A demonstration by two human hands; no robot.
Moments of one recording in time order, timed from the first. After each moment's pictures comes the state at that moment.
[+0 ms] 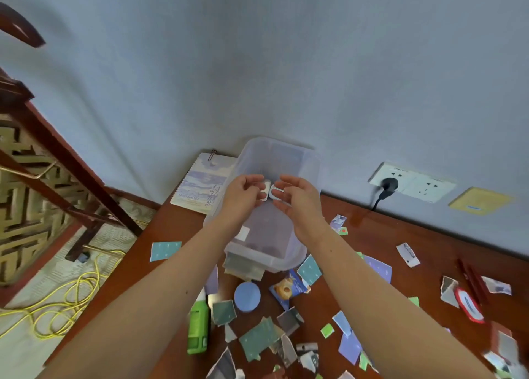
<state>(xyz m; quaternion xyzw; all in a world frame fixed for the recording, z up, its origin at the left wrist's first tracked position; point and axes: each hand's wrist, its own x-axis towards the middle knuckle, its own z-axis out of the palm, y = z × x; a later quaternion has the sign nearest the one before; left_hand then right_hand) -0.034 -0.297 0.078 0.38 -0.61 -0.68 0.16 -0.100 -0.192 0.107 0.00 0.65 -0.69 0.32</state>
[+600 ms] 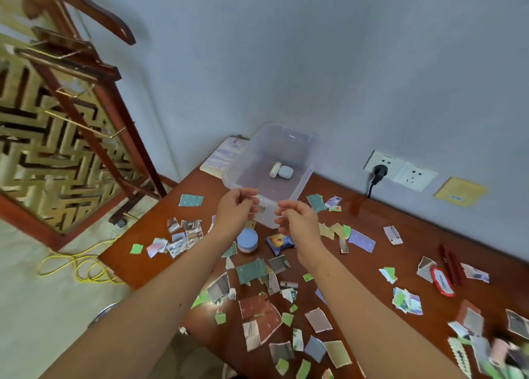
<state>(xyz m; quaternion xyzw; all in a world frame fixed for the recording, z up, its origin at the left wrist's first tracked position) 0.094 -0.167 0.090 0.41 -0.61 -0.63 0.25 0.003 -0.058 0.095 -0.10 0.70 -0.62 0.34</state>
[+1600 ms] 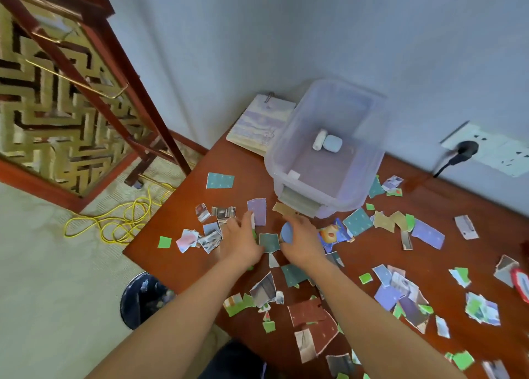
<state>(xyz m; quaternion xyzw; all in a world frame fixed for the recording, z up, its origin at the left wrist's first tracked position) 0.152 -0.241 -0.046 0.50 -0.80 -0.32 -0.11 0.037 -0.146 -0.033 -0.35 0.86 -0.16 0.33</state>
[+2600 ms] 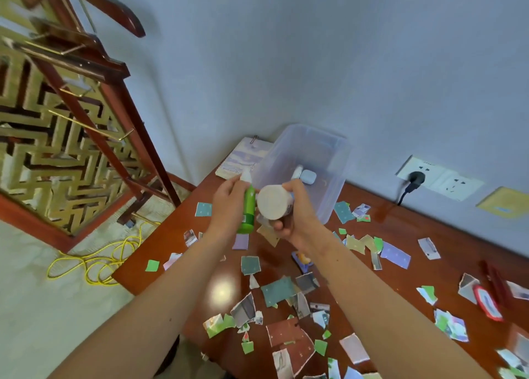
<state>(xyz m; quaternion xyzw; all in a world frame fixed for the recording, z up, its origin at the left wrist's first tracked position) 0.108 -0.242 0.109 0.47 -0.55 -0.62 0.29 0.011 -0.153 0.110 -0.07 0.60 -0.58 0.55</state>
